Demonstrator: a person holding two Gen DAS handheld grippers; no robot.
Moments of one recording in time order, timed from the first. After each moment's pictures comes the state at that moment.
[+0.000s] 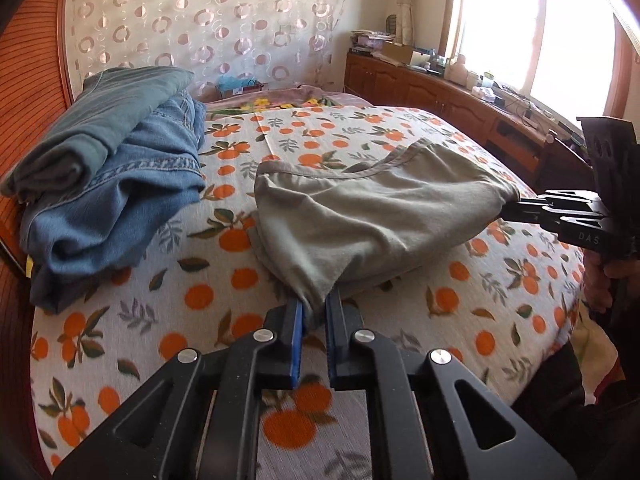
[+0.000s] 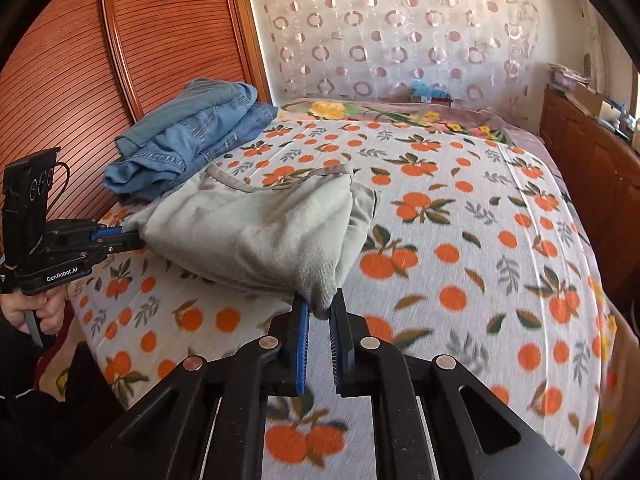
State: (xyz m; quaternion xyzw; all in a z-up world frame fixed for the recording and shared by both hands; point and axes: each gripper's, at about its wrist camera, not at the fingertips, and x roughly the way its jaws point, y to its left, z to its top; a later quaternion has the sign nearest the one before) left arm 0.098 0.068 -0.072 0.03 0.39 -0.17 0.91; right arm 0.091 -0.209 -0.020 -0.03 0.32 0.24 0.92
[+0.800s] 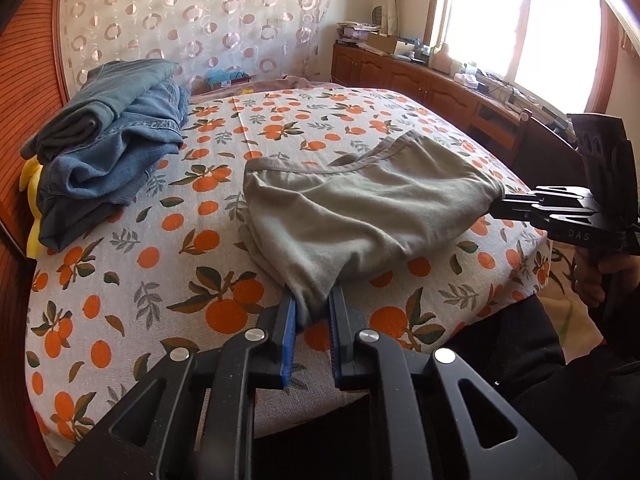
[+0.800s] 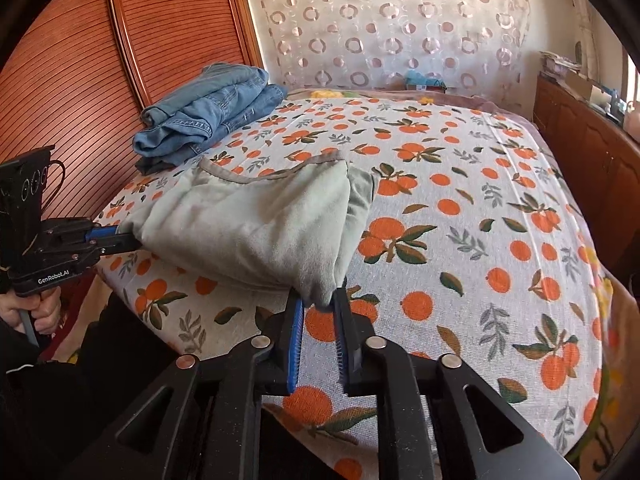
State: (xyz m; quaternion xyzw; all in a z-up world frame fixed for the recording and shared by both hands) left arm 0.028 0.051 -0.070 0.03 0.40 -0.18 0.90; right arm 0.010 -0.227 -0.023 -0.03 0.33 0.23 0.92
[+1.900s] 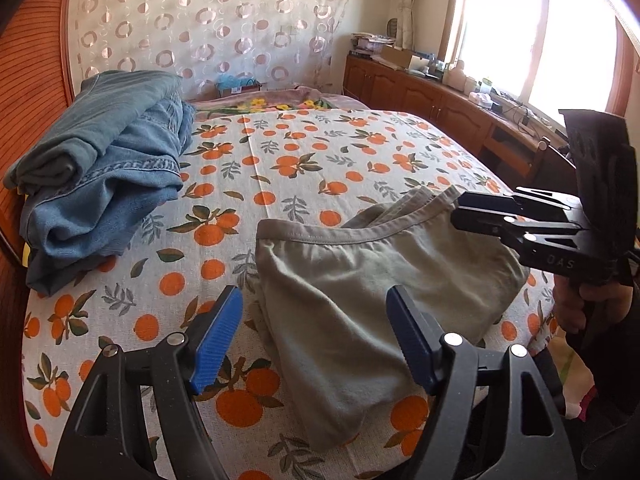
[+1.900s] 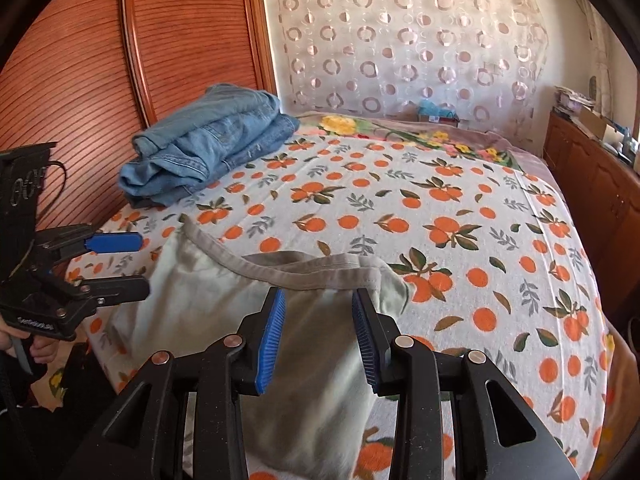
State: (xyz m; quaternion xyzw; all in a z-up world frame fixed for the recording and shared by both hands) left arm 0.084 0.048 -0.065 0.01 0.39 -0.16 0.91; right arm 0.074 -0.193 -0.011 -0.06 0.29 0.24 0.93
